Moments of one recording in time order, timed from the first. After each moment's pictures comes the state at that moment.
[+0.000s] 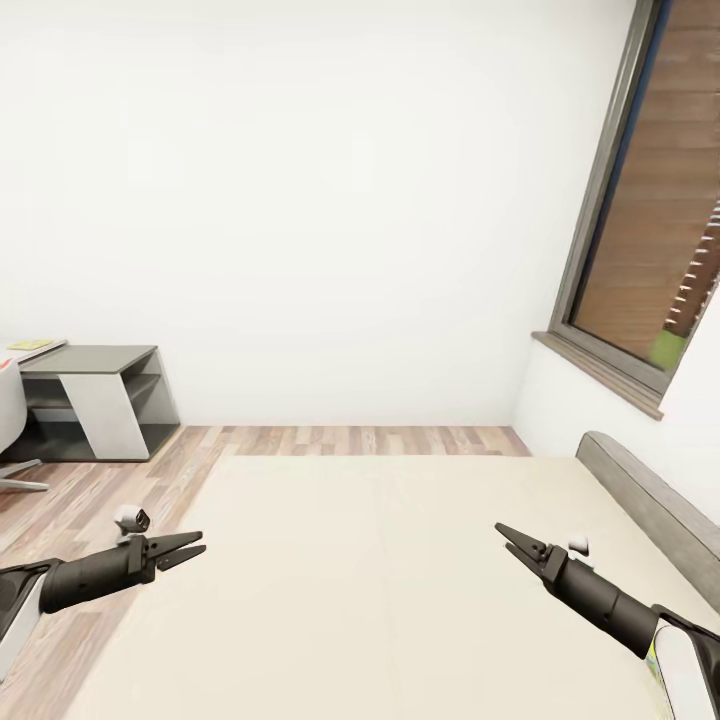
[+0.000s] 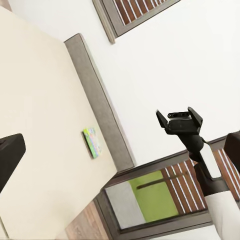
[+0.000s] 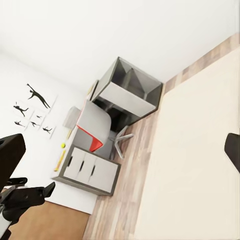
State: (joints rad) left arm -0.40 0.42 0.21 -1.01 0.34 0.94 -1.42; right arm -0.17 -0.06 -0.49 -1.48 -0.52 0.96 0.85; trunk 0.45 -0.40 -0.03
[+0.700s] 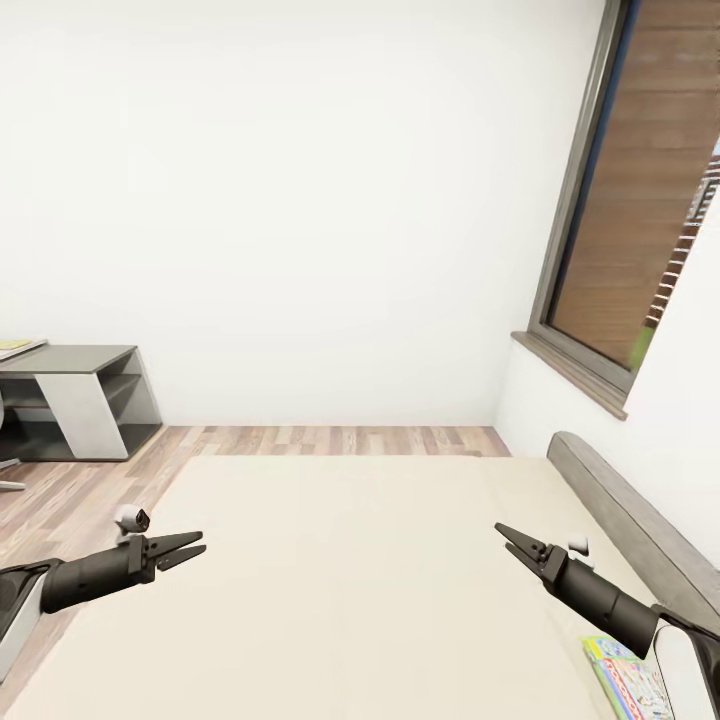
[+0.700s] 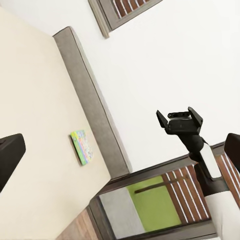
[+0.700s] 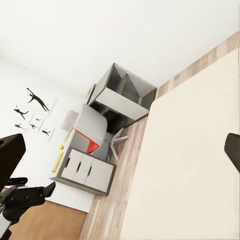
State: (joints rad) left arm -0.40 0.42 0.21 -1.01 0.34 0.94 -1.42; right arm -0.17 -0.06 -0.49 -1.49 -0.52 0.96 0.85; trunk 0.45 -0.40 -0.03
